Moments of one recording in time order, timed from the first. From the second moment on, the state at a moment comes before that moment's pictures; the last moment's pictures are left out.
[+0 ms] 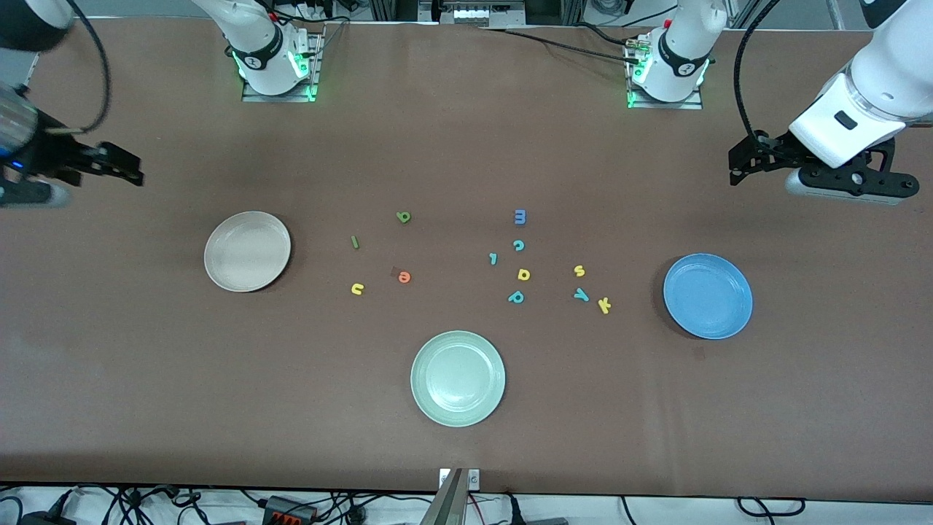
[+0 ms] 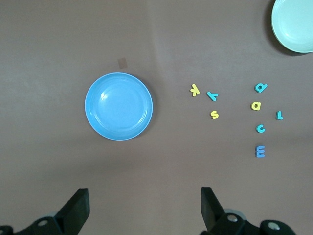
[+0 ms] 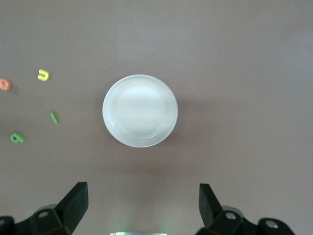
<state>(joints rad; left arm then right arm) -0.03 -0.01 -0.12 -1.63 0.00 1.60 -0.04 0.03 0.05 0.00 -1.69 -0.04 1.59 -0.03</state>
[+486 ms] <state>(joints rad) -0.03 -0.01 -0.12 -1.63 0.00 1.60 -0.04 0.20 0.29 0.00 -1.70 -0.01 1.72 -0.01</state>
